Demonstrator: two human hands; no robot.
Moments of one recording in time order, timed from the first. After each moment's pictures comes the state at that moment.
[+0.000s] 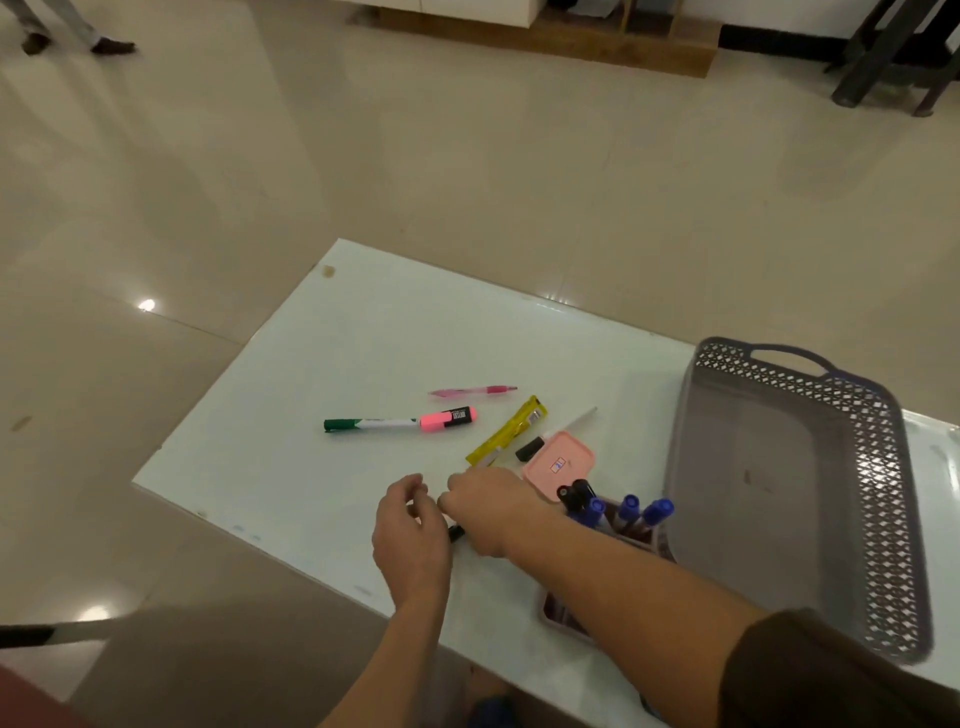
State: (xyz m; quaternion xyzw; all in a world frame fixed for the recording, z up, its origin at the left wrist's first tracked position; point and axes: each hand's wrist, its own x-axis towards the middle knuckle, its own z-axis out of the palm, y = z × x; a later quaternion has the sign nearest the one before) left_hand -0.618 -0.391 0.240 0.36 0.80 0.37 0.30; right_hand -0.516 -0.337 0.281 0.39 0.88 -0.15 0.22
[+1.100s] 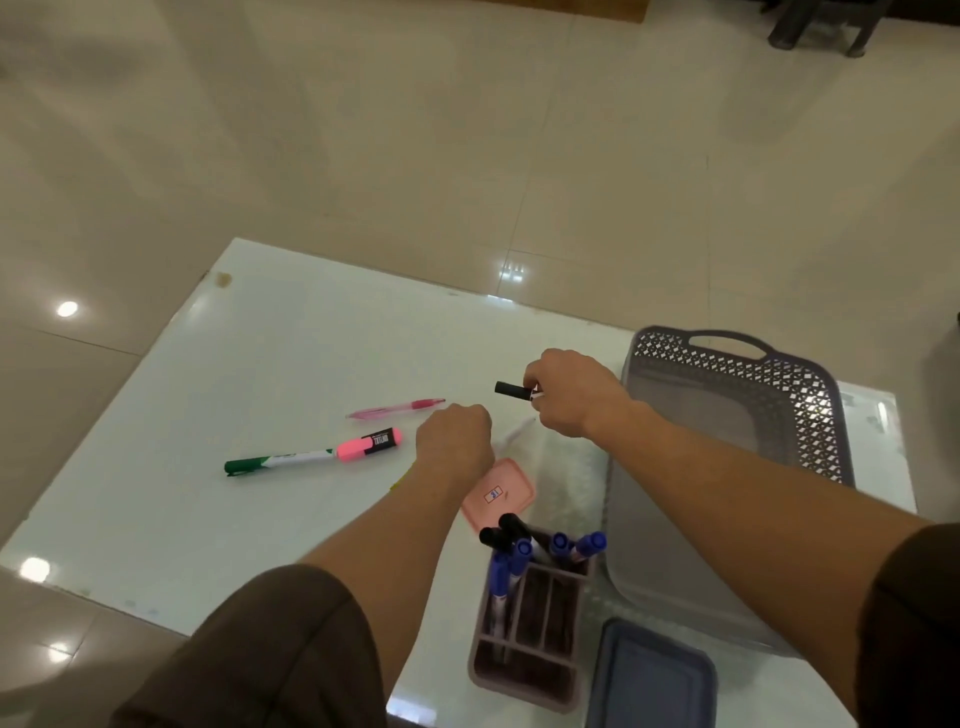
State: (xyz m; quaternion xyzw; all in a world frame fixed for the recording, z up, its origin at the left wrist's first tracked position) left_hand -0.498 -0.241 0.253 0.75 0.61 -0.14 0.20; right_hand -0.338 -0.226 0.293 0.67 0.71 -0.21 0.08
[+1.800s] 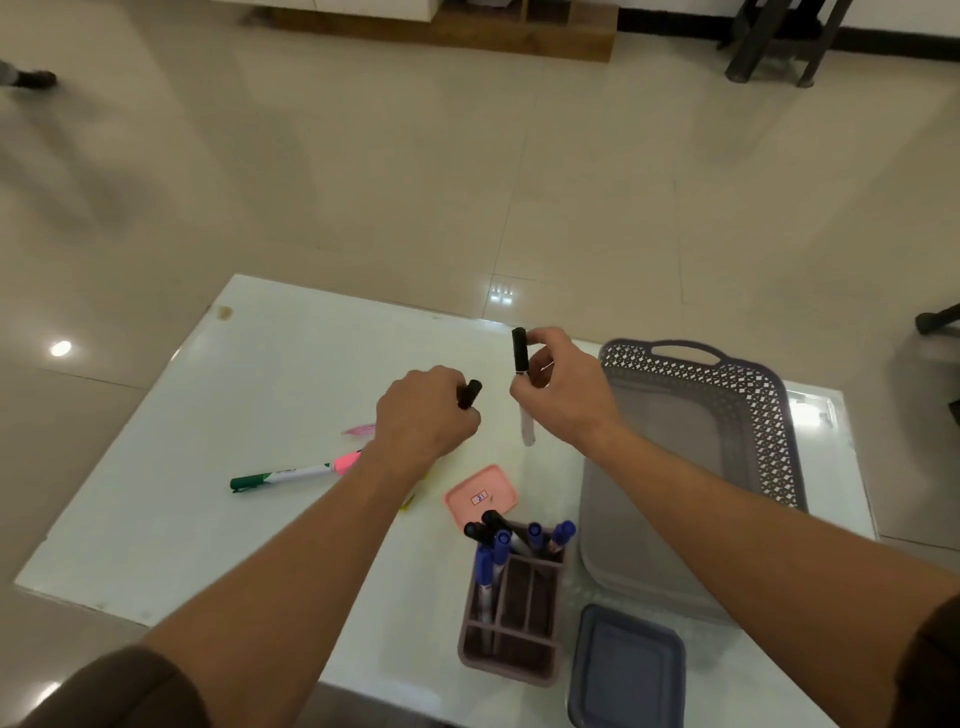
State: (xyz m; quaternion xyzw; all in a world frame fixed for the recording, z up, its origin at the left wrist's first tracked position) left_hand -0.511 -0.237 0.343 0.76 0.62 0.00 0.19; right_hand -0.339 -0.273 0.347 0.72 0.54 -0.30 -0.32
